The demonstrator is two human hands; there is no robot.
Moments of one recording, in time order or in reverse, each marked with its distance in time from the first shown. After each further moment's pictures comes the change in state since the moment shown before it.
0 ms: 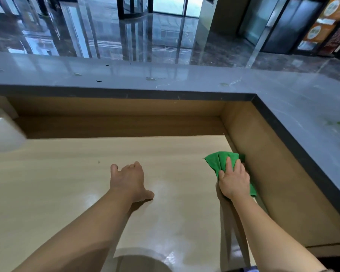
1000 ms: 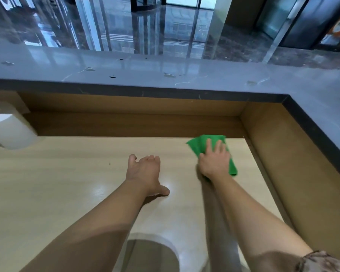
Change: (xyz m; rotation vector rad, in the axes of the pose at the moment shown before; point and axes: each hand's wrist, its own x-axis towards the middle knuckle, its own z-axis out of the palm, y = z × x) left_hand 0.040 -0.006 -0.001 0.006 0.060 0.149; right_hand 0.043 -0.121 -0.009 0.006 -0.008 -0.124
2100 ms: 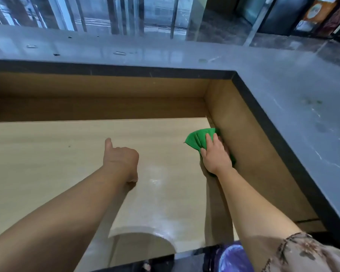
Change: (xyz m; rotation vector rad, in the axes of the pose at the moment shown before) left_hand -0.013 0.072 -0.004 0.331 -0.167 -0.073; right_hand -0.021 0.145 0.000 0.124 -0.028 -0.096
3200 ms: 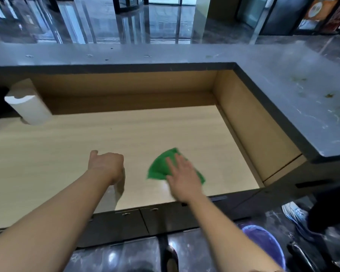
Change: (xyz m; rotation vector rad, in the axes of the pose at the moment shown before) left_hand -0.147 -0.089 0.061 -0.026 0.027 -0.090; right_hand -0.204 -0.119 0.079 -0.052 0.041 -0.412
